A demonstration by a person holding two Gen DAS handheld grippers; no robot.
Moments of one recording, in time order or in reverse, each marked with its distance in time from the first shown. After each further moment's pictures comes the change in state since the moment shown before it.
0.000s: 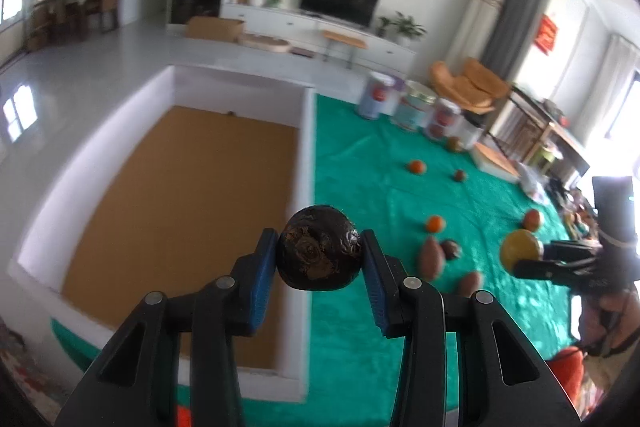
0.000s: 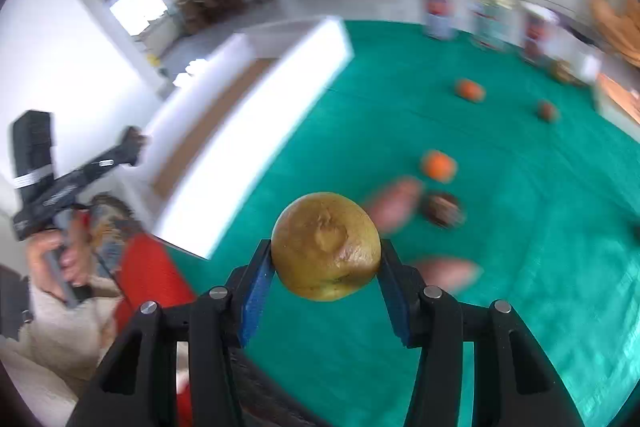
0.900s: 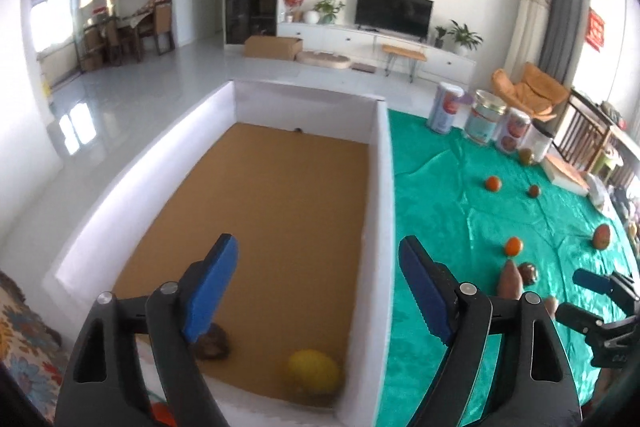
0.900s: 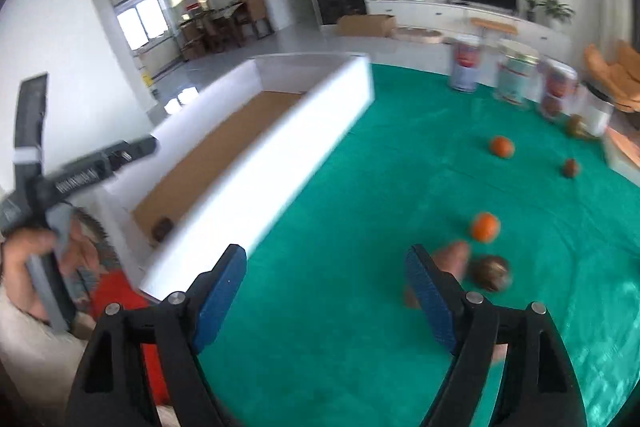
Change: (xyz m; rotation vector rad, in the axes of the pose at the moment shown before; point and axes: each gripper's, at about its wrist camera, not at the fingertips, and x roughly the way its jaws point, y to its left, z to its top) left arm 0.047 -0.004 -0.001 0.047 -0.077 0.206; right arm 0.019 -0.011 -0.063 0.016 -0.193 -0.338
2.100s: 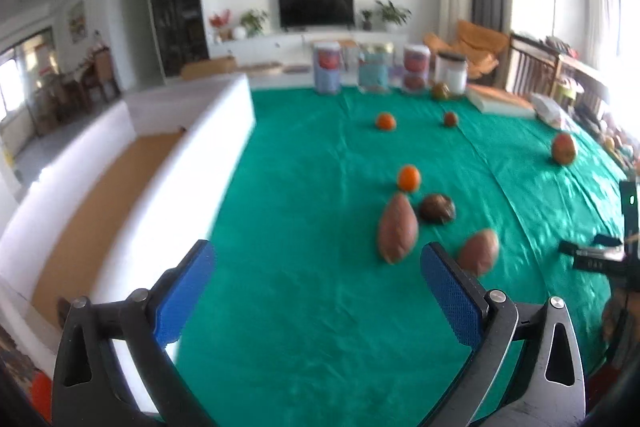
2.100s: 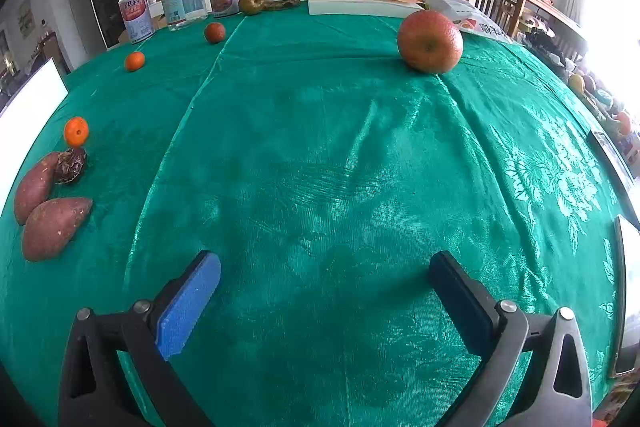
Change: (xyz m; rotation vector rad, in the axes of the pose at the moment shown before) left arm -0.006 -0.163 -0.097 0.237 -0.007 -0.113; right arm -0.006 -0.226 -0.119 0.386 0.084 -0.480
